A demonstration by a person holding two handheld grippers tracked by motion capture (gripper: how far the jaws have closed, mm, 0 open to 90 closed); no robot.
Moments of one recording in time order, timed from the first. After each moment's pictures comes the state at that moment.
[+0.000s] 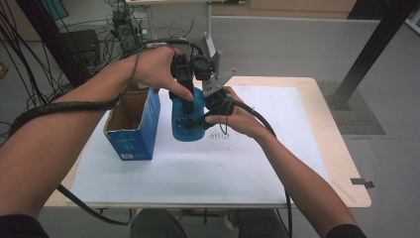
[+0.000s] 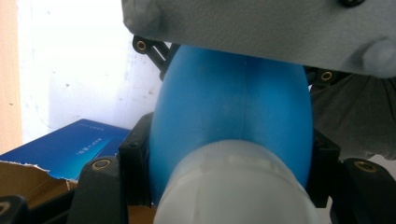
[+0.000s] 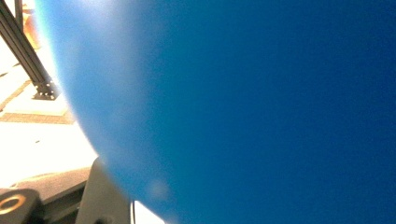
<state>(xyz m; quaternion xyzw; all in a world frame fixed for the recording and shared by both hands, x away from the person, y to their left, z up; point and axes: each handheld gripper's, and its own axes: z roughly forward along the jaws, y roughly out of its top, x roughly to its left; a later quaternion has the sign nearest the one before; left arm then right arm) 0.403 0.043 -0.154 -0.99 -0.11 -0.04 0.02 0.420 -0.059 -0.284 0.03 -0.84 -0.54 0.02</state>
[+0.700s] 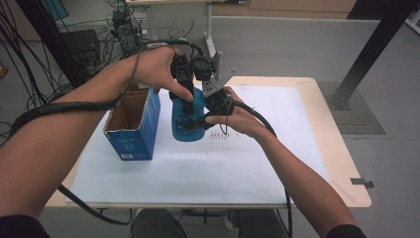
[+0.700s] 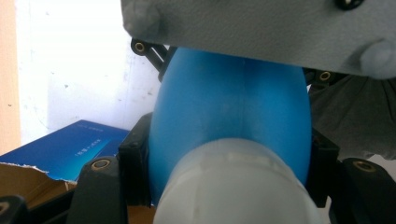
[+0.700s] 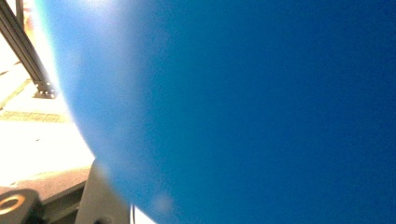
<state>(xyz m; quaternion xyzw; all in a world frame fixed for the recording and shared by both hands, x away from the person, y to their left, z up) 0.403 0.043 -0.154 -0.99 -0.11 -0.04 0.01 0.420 -0.060 -0.284 0.03 -0.84 -0.54 0.02</state>
